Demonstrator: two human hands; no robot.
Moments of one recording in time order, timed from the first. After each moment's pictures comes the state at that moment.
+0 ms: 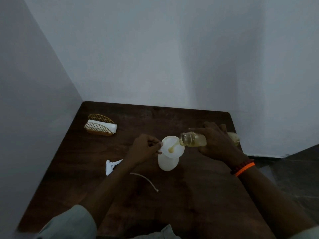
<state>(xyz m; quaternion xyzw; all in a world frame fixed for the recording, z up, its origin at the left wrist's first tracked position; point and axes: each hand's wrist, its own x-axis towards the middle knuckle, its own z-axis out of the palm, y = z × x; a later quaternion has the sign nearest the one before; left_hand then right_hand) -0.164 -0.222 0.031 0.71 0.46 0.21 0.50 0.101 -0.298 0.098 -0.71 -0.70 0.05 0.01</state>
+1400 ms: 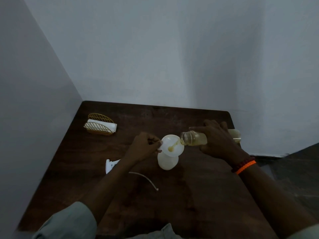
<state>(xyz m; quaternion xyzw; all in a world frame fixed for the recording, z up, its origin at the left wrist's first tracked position) -0.163 -0.218 0.028 0.70 0.45 0.22 0.50 0.100 -0.301 0.108 -0.71 -0.71 0.04 -0.01</state>
